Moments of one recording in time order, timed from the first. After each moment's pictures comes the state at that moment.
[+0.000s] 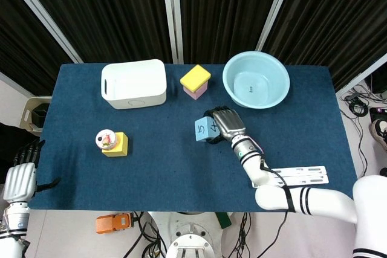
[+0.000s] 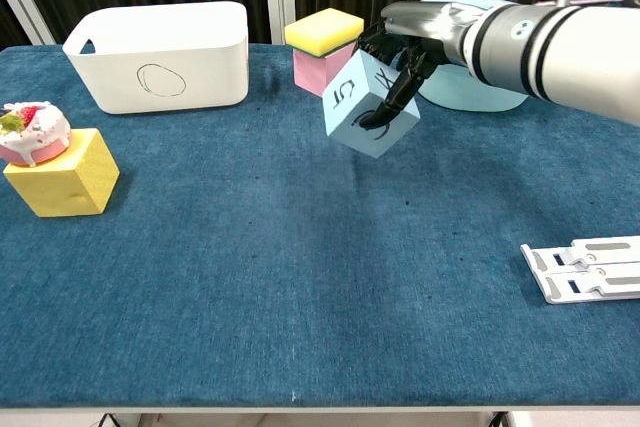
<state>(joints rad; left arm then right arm) -0.04 -1.35 -0.06 -1.37 1.38 1.43 -0.08 0.93 -1.56 0.30 -1.62 -0.66 0.91 -0.42</state>
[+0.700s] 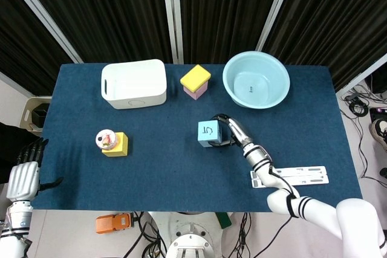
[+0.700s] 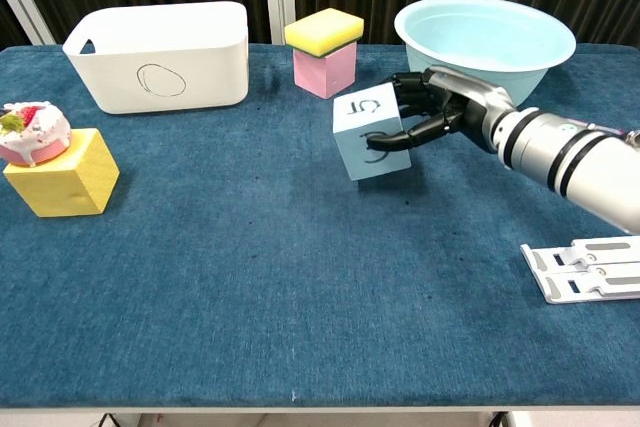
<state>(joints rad) -0.05 -1.35 -0.06 -1.39 1.38 1.42 -0.07 0.73 -1.82 0.23 -1.02 -1.41 0.87 0.82</state>
